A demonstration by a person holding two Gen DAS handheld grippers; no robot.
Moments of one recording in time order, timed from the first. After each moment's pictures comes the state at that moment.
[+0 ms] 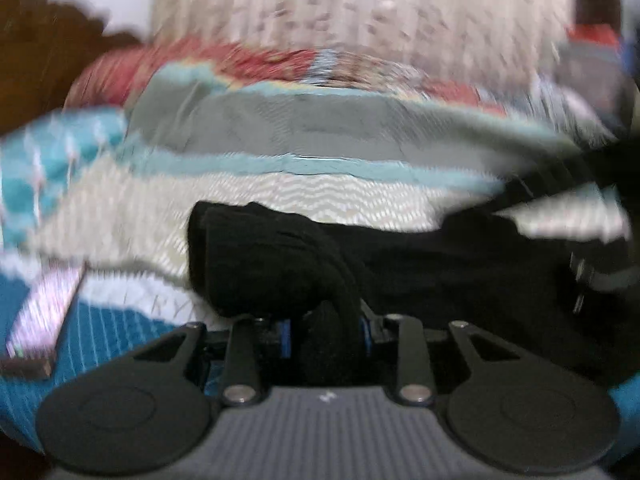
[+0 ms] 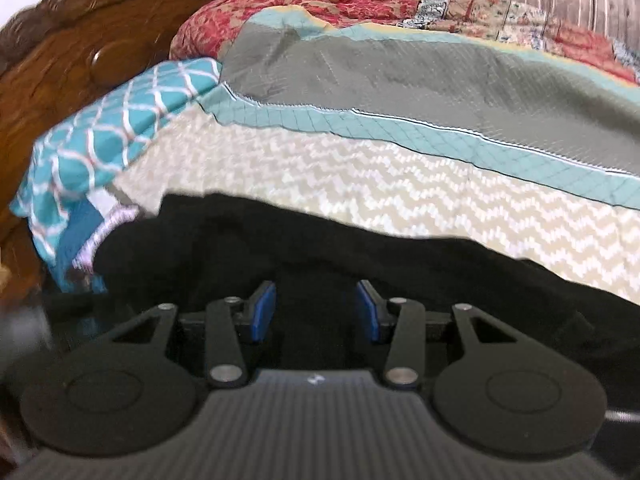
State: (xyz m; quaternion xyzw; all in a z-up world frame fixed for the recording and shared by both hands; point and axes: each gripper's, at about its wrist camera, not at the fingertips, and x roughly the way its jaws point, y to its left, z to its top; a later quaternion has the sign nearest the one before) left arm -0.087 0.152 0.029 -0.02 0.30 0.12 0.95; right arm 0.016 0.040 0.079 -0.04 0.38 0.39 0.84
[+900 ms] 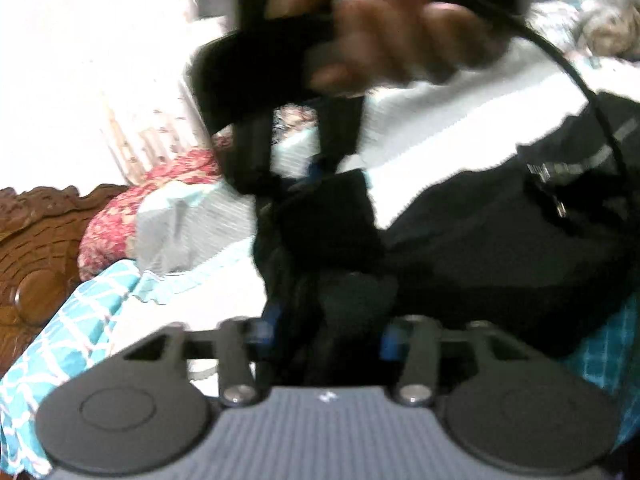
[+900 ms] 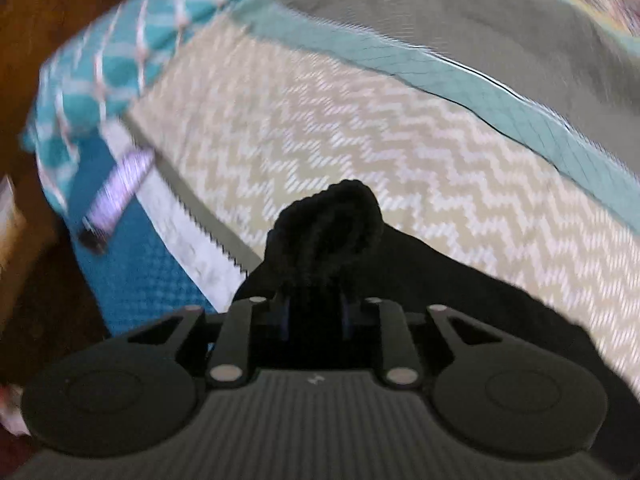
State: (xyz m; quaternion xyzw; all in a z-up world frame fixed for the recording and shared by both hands) left arm -0.090 0.038 0.024 0.22 0.25 0.14 0.93; right arm 0.082 0.094 0.097 -0.11 0.52 0.42 0.74
